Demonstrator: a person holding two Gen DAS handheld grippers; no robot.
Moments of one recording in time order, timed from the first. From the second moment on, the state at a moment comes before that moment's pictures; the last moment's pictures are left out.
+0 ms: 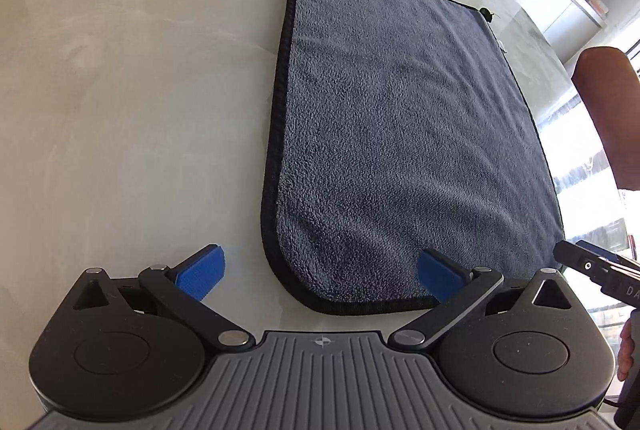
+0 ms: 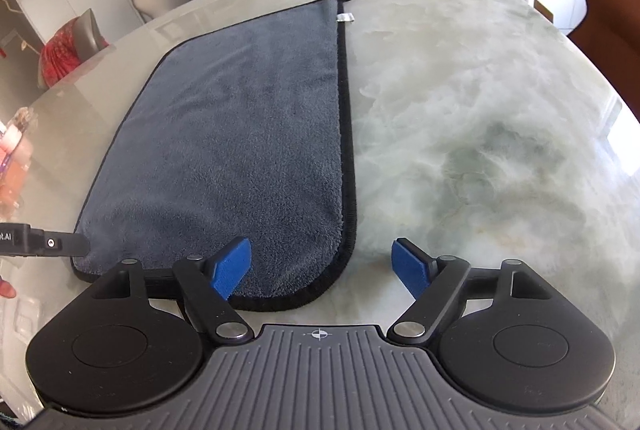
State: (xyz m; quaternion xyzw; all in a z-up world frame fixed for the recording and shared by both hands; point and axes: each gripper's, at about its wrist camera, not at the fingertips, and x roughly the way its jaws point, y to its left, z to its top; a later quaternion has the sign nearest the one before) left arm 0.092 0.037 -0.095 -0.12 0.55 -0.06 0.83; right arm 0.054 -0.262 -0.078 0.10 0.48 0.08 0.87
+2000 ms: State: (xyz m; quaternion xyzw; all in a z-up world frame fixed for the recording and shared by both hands) left arm 0.336 0.032 -0.072 -0.08 0.49 -0.05 0.86; right arm 0.324 -0.275 -0.080 0.15 0.43 0.07 0.89
